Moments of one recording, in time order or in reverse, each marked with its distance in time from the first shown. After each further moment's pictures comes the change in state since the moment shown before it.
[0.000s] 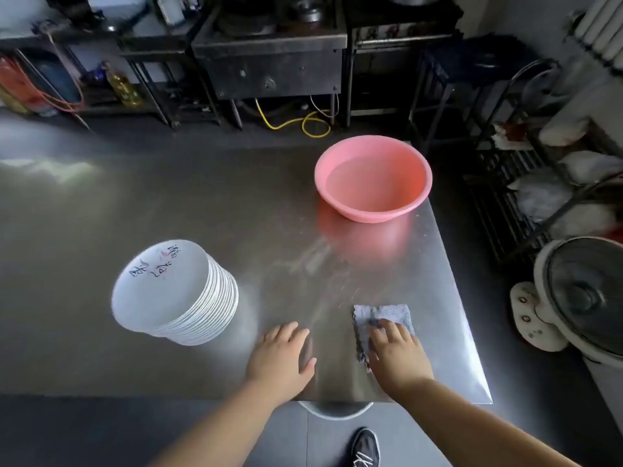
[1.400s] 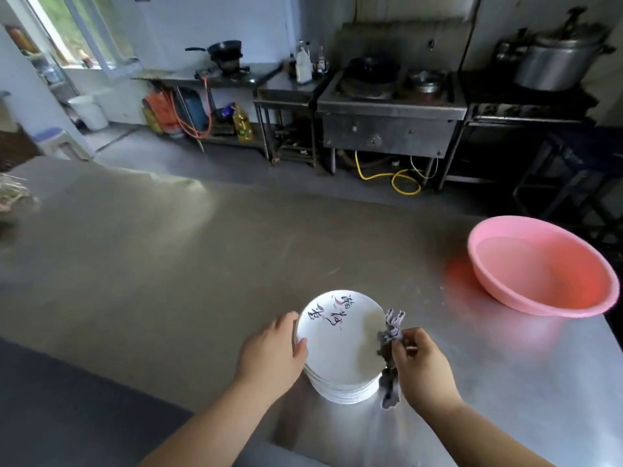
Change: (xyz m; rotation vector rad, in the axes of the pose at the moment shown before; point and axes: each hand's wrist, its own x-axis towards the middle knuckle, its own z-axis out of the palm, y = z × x) left_hand -0.066 -0.276 -0.149 -0.186 0.429 -0.332; right_hand 0.068 -0.310 -0.112 0.977 0.253 0.057
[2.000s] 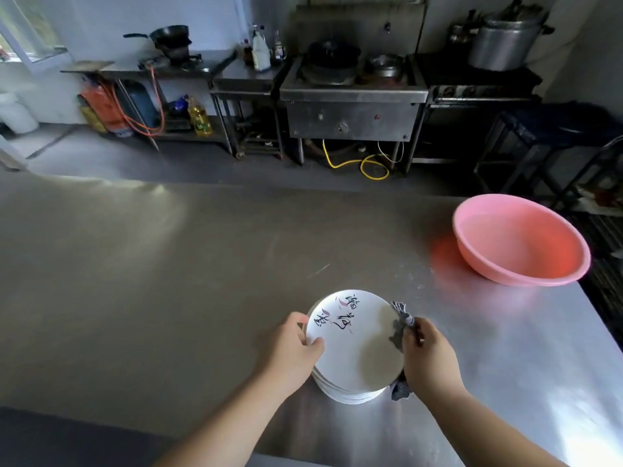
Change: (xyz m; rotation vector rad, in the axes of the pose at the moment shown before) left_hand 0.039 -0.014 0.013 -0.579 -0.254 -0.178; right_hand 0.004 -0.011 0.033 -0.116 0.208 0.117
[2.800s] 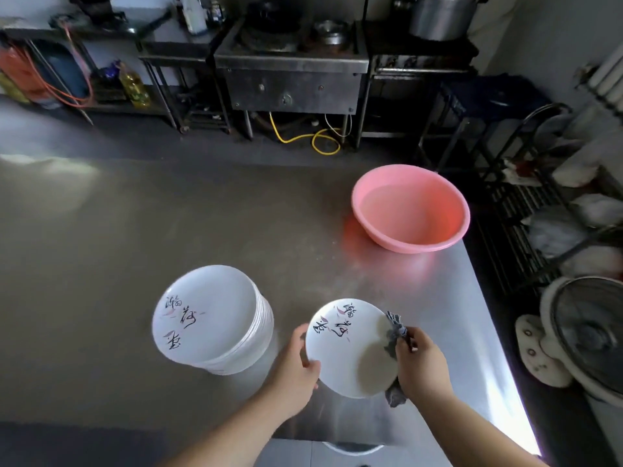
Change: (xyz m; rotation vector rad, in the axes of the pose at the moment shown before) left_hand -0.078 0.110 0.224 -0.256 -0.332 -0.061; right_hand 0.047 0.178 -0.173 -0.007 0.017 0.207
